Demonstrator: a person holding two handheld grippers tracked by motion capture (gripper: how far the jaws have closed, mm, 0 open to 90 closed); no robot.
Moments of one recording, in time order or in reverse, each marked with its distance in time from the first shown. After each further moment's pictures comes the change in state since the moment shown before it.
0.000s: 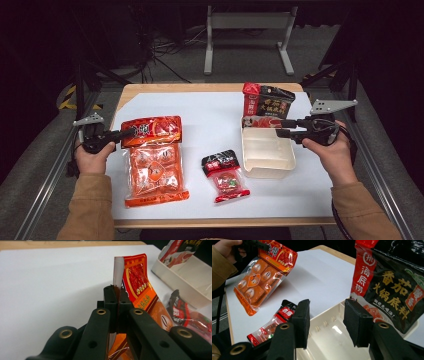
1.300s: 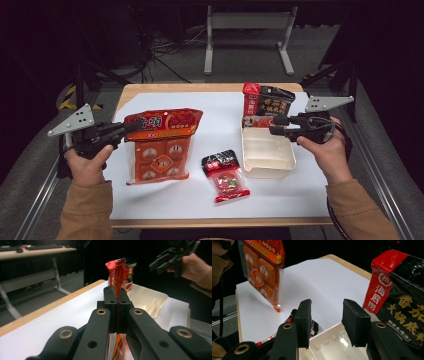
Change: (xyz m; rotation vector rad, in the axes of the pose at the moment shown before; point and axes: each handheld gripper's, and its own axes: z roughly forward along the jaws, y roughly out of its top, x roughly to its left) left arm -0.113 0.050 -0.053 -0.238 -0.189 0.391; right arm 0.016 0.020 0.006 -0.042 0.055 -0.057
